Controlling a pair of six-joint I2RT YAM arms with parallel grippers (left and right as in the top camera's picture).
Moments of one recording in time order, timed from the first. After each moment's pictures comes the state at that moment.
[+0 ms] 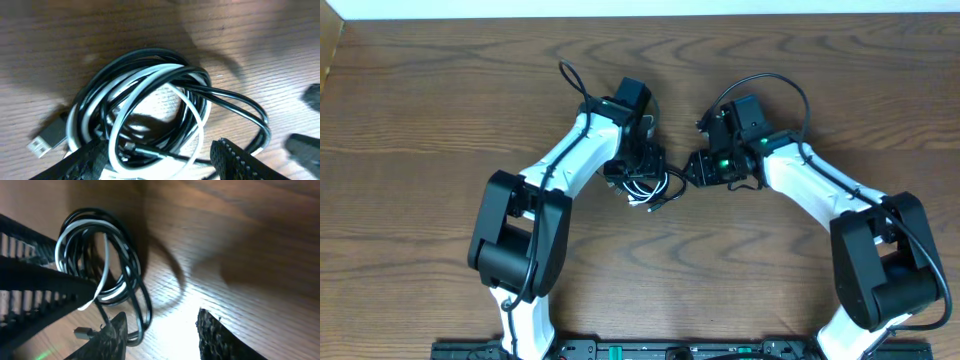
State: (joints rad) left arm -0.40 1.98 1.43 -0.89 0.28 -0.33; right arm 0.39 1.84 1.12 -0.44 -0.45 0.25
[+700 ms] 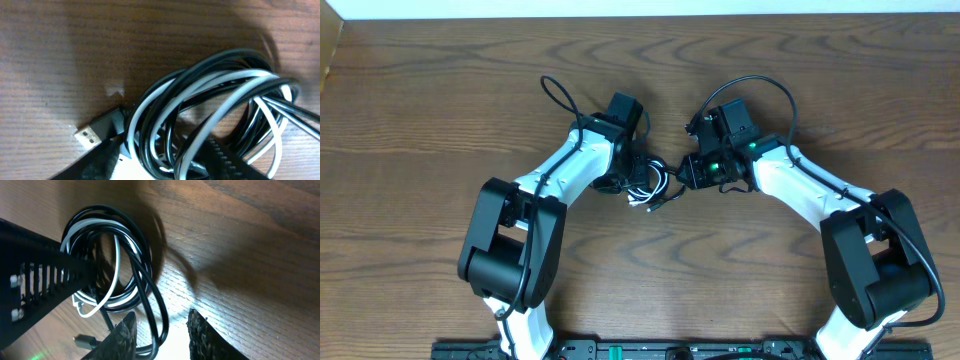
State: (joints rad) left arm -0.39 1.94 1.26 -0.75 0.15 -0.47; right arm 0.43 1.86 1.12 -0.39 -0.42 0.24
